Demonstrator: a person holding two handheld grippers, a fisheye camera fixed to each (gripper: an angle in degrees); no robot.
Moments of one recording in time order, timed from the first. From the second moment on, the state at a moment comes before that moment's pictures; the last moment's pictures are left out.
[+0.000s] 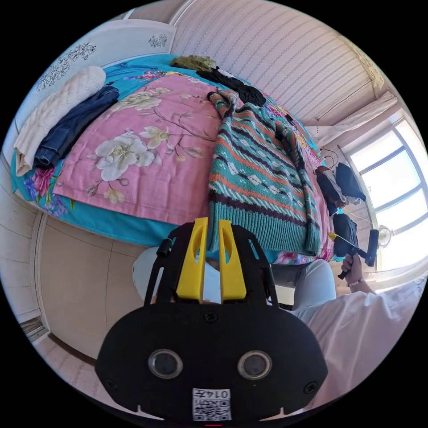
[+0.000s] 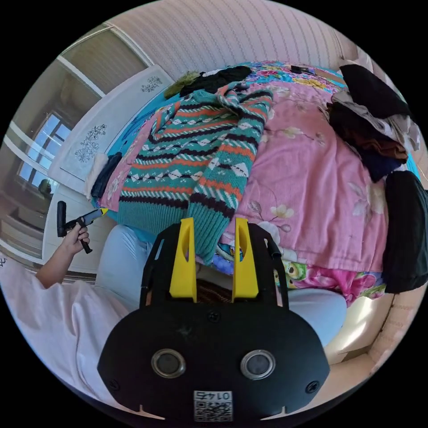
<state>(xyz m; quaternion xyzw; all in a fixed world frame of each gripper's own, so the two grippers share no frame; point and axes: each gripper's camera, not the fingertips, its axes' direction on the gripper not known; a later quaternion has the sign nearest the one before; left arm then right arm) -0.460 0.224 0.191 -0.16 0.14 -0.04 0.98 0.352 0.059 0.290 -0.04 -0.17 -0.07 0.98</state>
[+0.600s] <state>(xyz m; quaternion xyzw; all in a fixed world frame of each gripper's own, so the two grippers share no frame) -0.417 0.221 0.244 -0.20 0.16 0.00 0.97 0.415 0.063 0.287 -0.02 -0.15 0.08 0.99</state>
